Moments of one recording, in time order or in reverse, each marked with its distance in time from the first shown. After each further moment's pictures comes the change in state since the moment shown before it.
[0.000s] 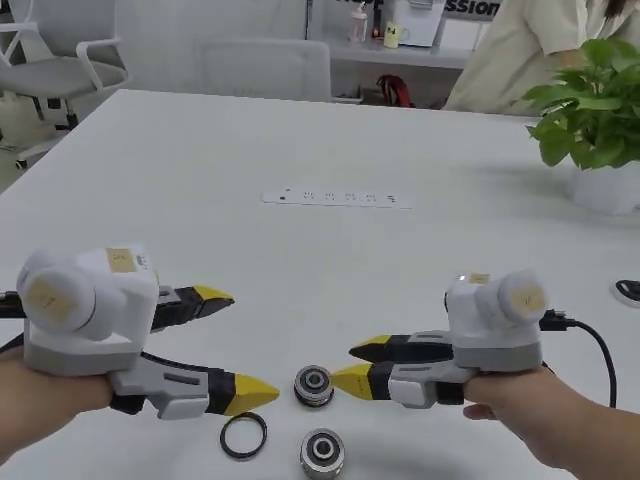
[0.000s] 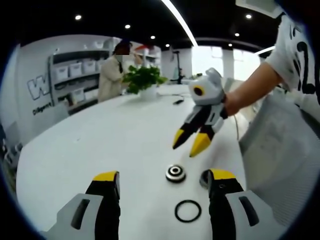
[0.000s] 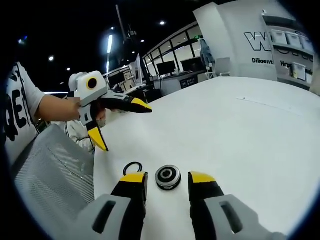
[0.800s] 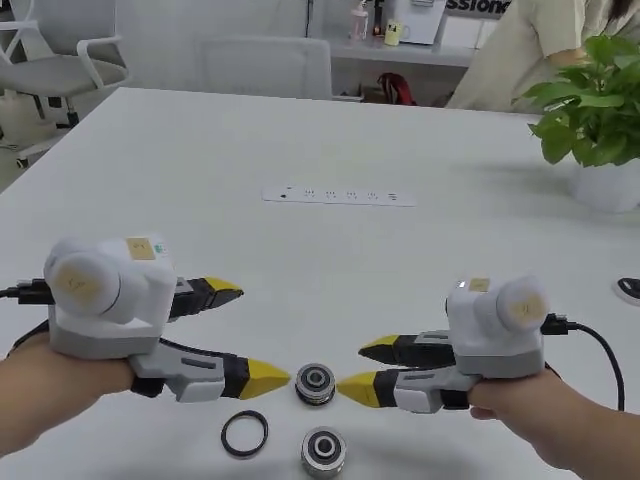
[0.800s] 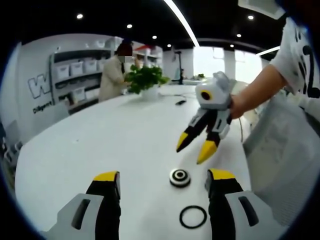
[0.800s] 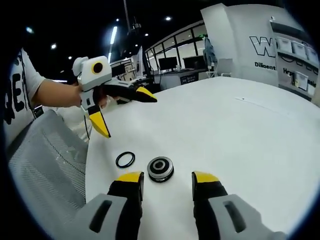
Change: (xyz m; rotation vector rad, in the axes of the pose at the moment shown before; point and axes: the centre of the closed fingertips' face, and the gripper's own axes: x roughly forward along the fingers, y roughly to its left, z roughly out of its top) left arm 0.013 0.007 0.004 -0.011 -0.002 0.005; right arm -0.001 -0.010 -0.013 -0.085 0.044 -0.031
